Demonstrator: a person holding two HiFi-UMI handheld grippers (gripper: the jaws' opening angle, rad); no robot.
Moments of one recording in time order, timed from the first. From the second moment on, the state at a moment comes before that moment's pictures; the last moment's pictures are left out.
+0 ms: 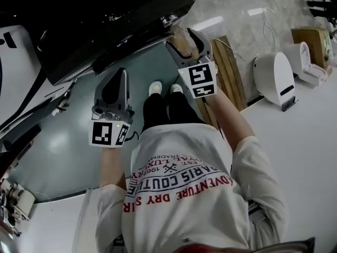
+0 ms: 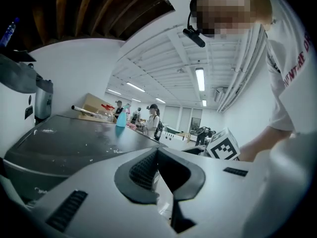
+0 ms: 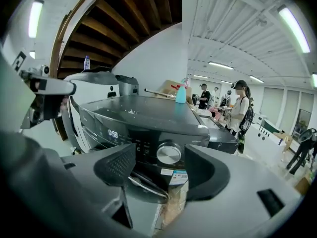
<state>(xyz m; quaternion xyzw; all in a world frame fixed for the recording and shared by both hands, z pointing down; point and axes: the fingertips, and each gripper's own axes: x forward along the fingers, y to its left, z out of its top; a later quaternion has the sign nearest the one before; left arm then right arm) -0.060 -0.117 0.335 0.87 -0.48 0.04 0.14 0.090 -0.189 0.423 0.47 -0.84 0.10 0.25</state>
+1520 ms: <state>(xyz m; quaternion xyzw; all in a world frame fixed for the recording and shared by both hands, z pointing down) -0.039 -0.083 0.426 0.79 -0.60 0.05 0.13 0.090 -0.265 0.514 0.47 -0.85 0.14 0.21</state>
